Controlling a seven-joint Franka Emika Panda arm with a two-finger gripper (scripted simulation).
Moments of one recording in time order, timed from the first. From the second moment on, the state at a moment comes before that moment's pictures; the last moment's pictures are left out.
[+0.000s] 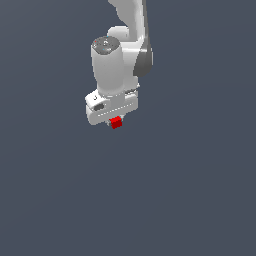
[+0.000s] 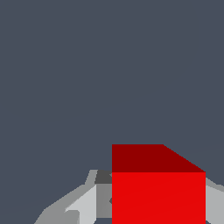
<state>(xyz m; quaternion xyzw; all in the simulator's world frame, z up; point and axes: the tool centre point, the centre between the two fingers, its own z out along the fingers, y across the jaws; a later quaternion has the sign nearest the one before) -0.058 -0.054 0.200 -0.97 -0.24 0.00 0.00</state>
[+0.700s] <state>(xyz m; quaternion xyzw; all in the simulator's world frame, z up) -0.083 -0.090 0.301 -0.97 -0.24 0.00 0.00</state>
